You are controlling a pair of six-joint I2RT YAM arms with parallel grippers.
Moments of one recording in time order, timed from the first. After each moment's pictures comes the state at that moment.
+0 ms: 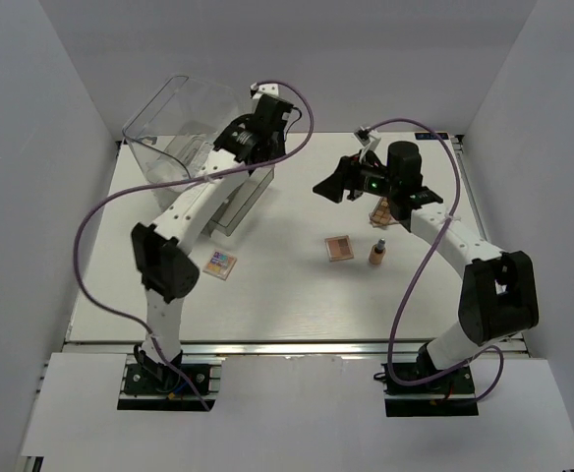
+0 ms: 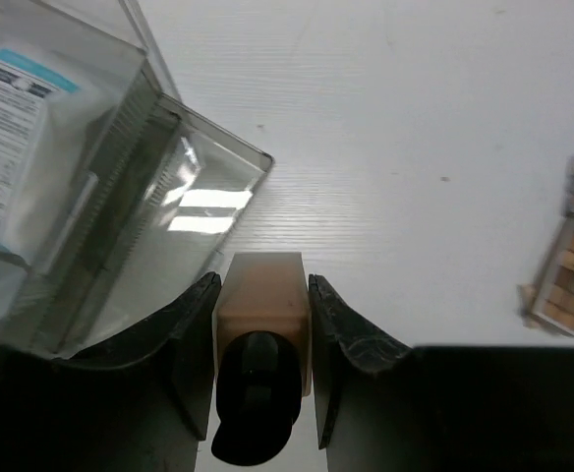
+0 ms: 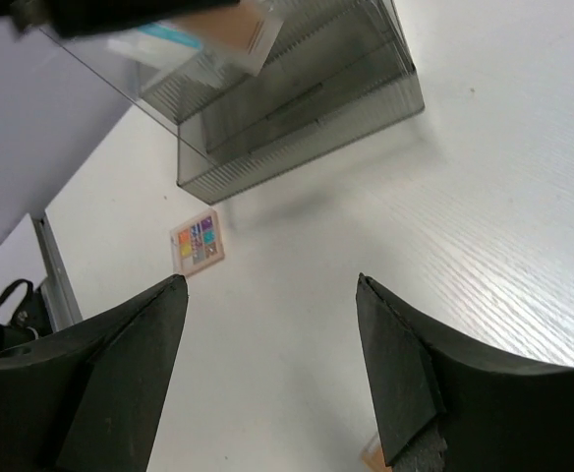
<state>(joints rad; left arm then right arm) -0.61 1.94 2.07 -0.79 -0.46 -0.43 0.33 1.56 1.14 0.15 -0.72 0.31</state>
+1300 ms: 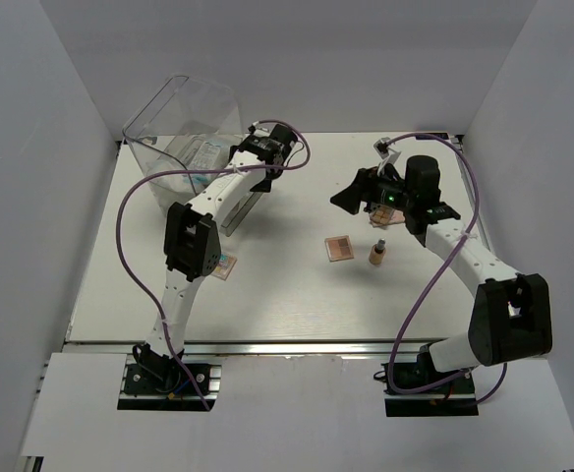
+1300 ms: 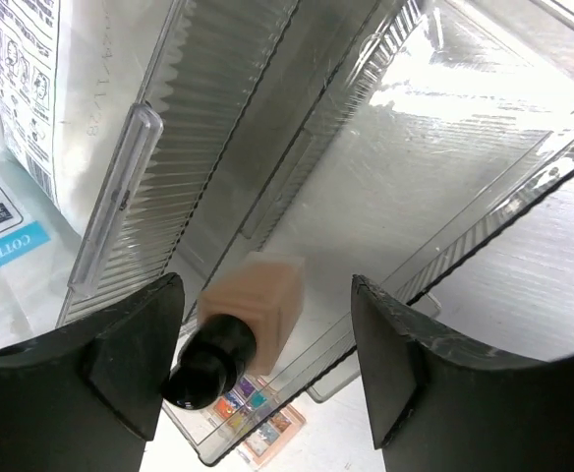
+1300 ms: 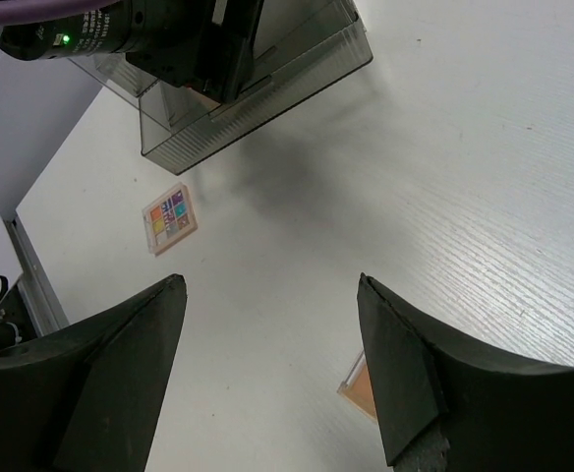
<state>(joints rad) -0.54 2.33 2.26 -1.15 -0.76 -0.40 0.24 1.42 0.98 0.10 -0.70 0.27</state>
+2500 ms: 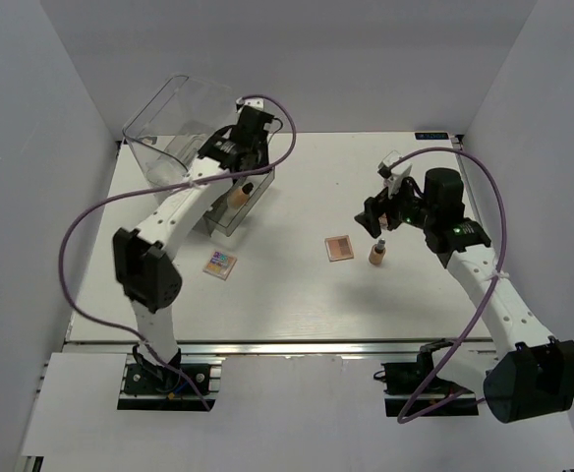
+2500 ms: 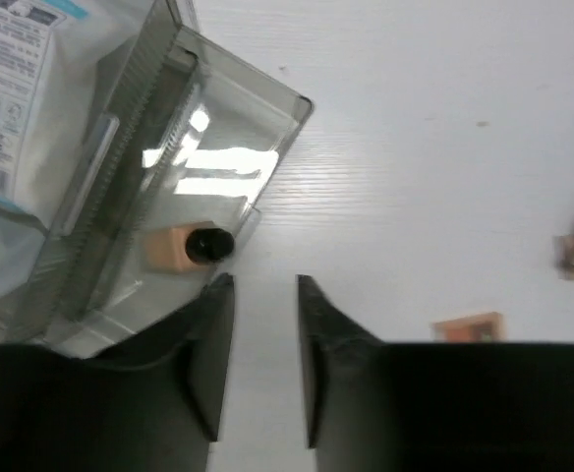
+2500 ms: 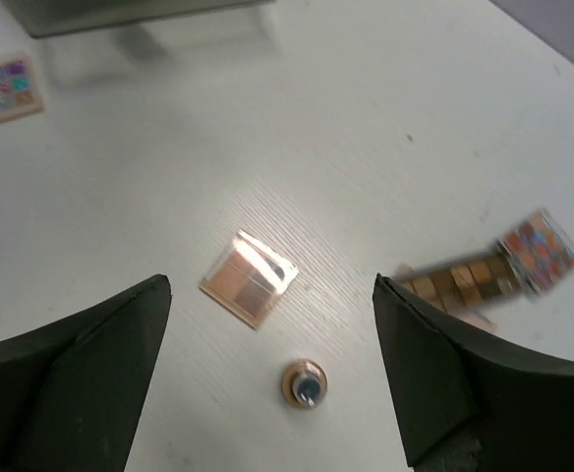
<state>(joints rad) -0.54 1.93 1.98 -0.82 -0.39 -0.40 0.24 1.13 0.97 -0.27 -0.54 -0.30</state>
